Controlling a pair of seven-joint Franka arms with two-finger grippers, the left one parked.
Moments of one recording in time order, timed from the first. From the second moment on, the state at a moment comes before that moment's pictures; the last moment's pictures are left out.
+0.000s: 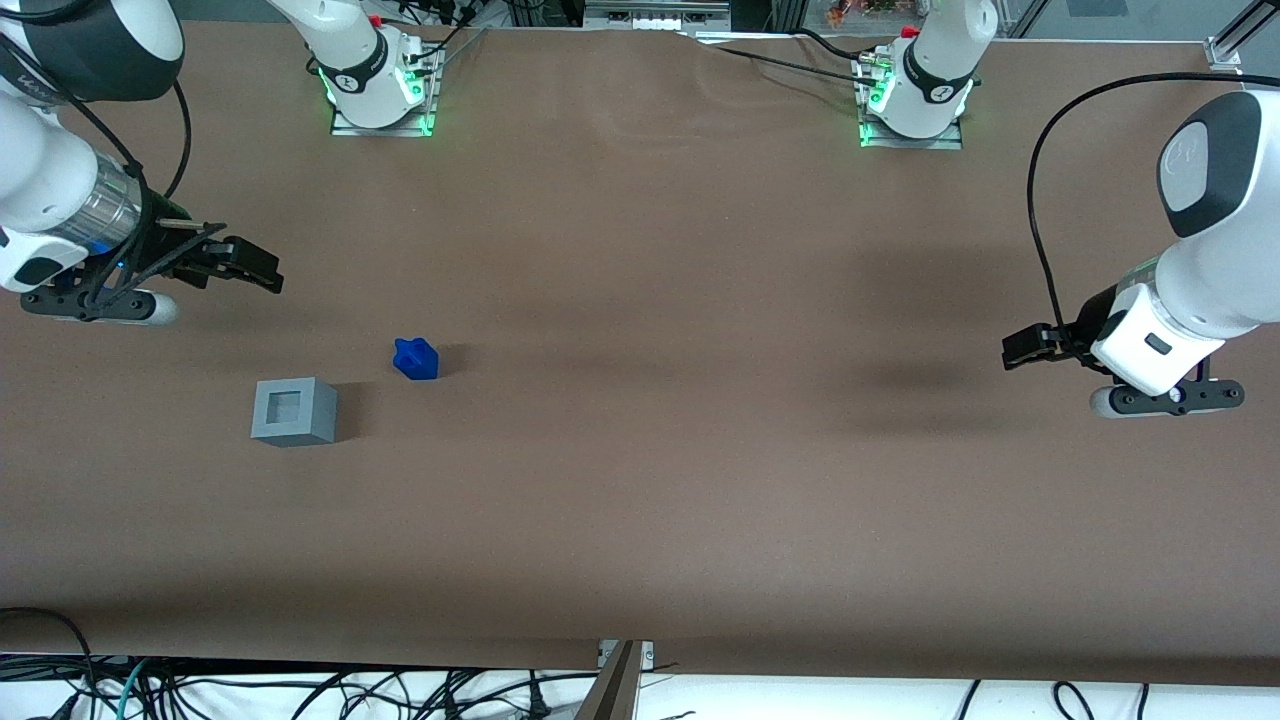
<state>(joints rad) 0.00 0.08 0.11 -1.66 0.07 1.69 0.18</state>
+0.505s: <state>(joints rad) 0.00 0.08 0.11 -1.65 0.01 1.68 0.15</state>
